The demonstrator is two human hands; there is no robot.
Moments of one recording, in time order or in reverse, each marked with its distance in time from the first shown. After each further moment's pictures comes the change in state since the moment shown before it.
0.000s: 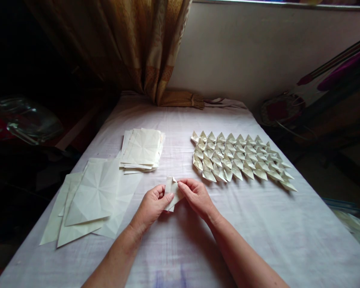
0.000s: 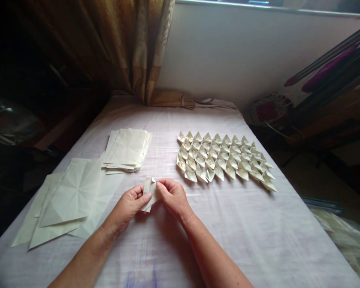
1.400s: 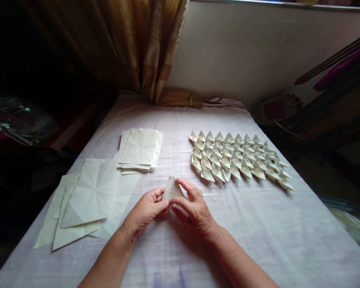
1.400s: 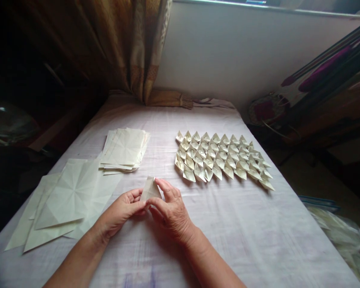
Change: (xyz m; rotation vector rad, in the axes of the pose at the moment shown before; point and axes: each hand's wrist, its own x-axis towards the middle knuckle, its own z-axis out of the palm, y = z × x) left_hand -0.008 0.011 -0.007 -0.022 -0.115 -0.131; right_hand -0.036 0.016 -0.008 -0.787 0.060 -0.802
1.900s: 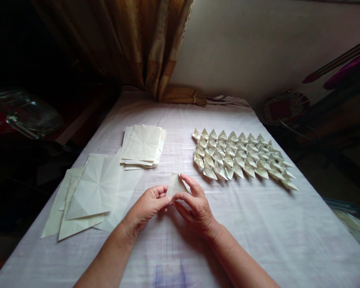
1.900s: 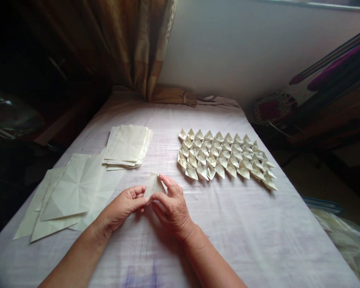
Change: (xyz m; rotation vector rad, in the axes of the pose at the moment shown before) left_hand -0.001 0.000 -0.001 0.022 -0.050 0.063; right_hand -0.001 -0.003 0.004 0.088 0.013 0.113
